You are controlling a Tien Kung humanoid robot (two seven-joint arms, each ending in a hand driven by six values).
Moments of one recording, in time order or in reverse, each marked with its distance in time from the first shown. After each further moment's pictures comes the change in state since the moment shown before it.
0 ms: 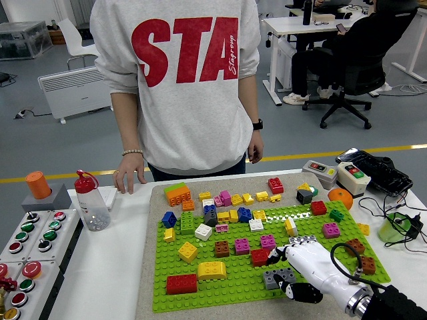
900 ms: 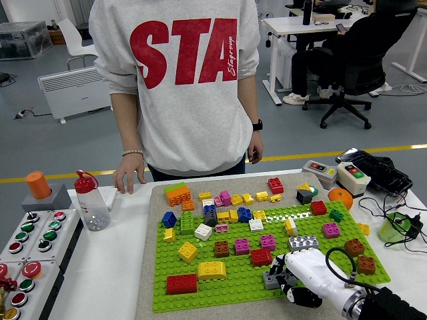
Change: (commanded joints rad) left arm -0.007 0.002 0.003 0.000 -0.007 0.000 -0.003; right arm 0.024 0.013 -0.035 -0.039 -0.009 0.032 -0.037
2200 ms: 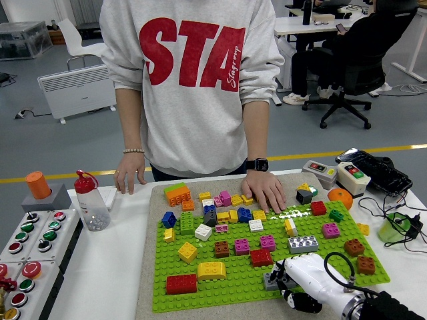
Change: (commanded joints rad) left arm -0.002 0.000 0.003 0.000 -0.001 -0.001 0.001; right arm -0.007 -0.001 -0.021 0.016 -0.008 0.028 -0.029
